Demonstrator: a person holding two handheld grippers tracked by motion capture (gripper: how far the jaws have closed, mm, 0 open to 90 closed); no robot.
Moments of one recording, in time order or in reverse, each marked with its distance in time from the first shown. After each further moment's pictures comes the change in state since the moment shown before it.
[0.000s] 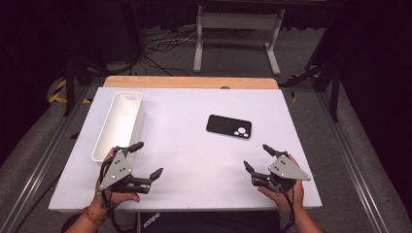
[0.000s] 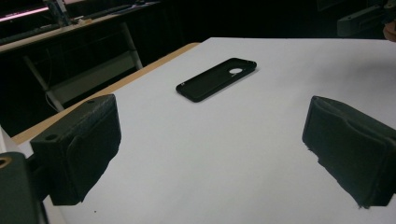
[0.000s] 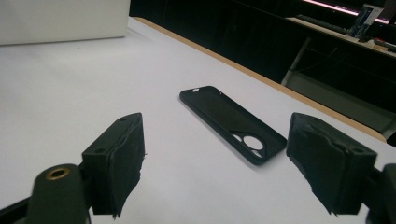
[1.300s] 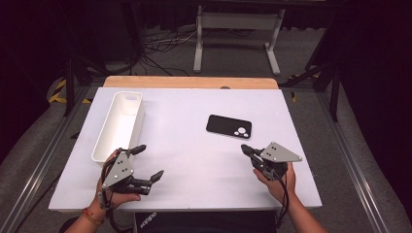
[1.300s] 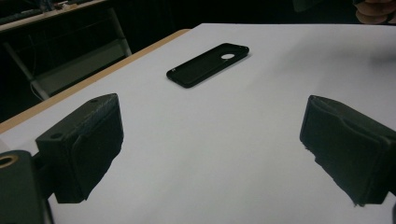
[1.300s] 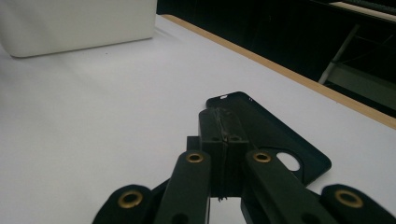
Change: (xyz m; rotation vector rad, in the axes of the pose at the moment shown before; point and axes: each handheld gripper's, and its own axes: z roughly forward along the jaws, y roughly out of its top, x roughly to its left) left arm 0.001 -0.008 0.004 0.040 -0.041 -0.017; right arm -0.010 0.020 0.031 0.039 0.144 0.036
